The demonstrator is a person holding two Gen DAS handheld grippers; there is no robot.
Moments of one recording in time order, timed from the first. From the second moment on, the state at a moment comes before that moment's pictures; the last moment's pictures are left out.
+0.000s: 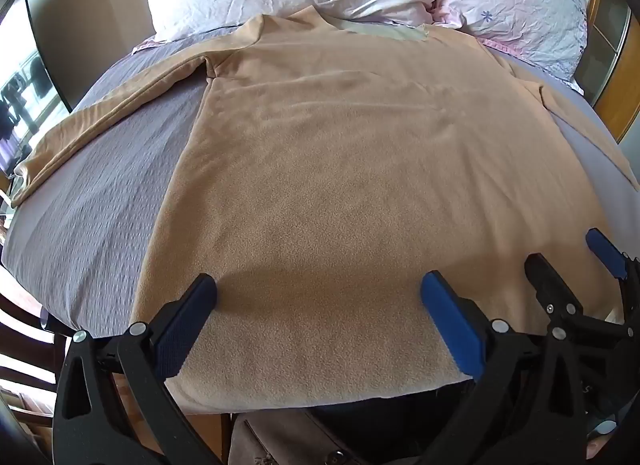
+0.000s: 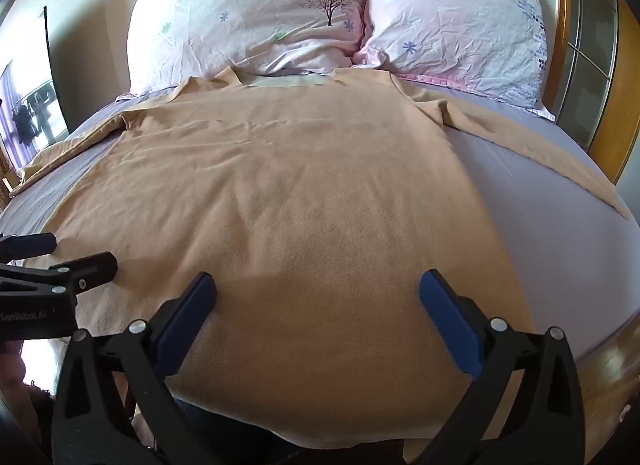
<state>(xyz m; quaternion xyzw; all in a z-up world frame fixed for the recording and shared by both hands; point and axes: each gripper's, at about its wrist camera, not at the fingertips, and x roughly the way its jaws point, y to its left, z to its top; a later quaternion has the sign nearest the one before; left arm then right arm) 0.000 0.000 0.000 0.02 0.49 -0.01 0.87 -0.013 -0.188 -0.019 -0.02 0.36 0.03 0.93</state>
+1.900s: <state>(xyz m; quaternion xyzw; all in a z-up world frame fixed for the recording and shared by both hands) 0.000 0.000 0.000 0.02 0.48 -0.01 0.88 -0.016 -0.191 -0.020 -0.01 0.36 0.03 0.93</state>
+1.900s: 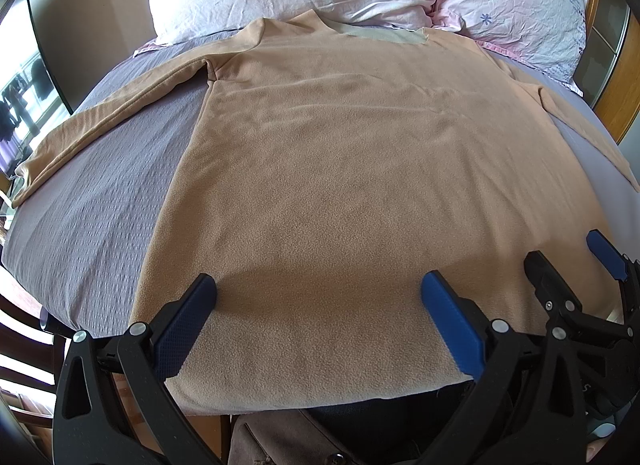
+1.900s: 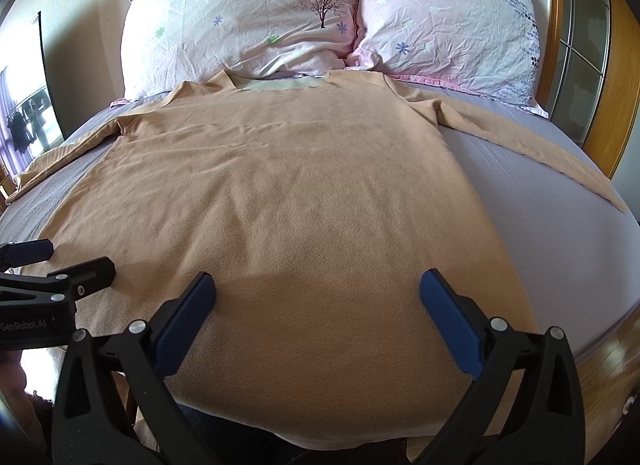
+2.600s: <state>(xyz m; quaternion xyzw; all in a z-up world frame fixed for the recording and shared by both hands) 0.000 0.000 0.000 0.02 0.48 -0.01 0.88 -0.016 -0.191 -0.021 -0.01 0.36 0.03 0.93</state>
